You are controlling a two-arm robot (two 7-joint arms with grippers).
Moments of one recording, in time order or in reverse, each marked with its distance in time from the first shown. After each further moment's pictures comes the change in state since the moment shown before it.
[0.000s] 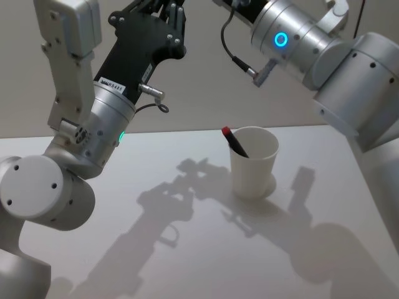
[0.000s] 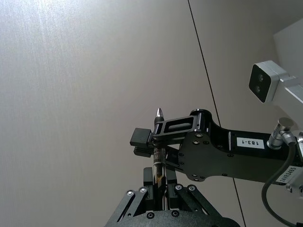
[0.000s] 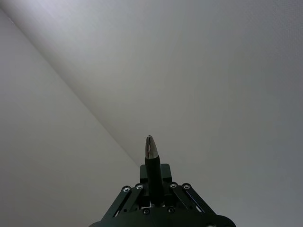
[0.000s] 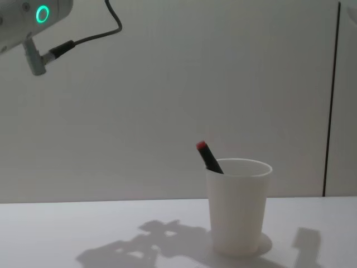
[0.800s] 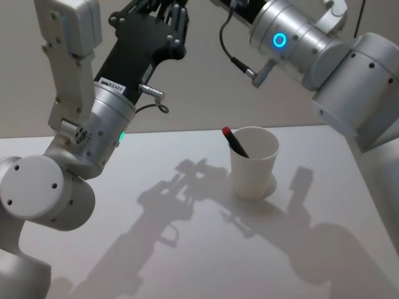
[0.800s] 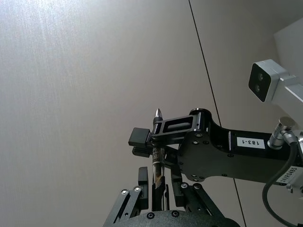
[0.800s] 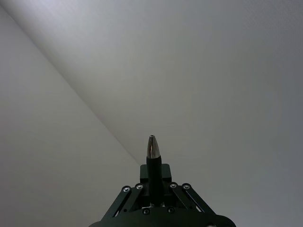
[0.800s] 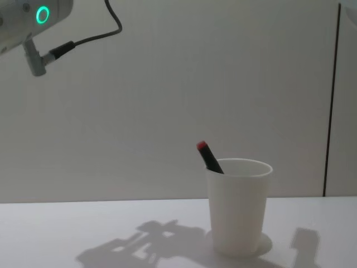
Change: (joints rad) left arm 0.000 0.000 0.000 0.001 0.000 0.002 0.000; right arm 0.000 0.000 -0.003 0.000 0.001 0.001 0.001
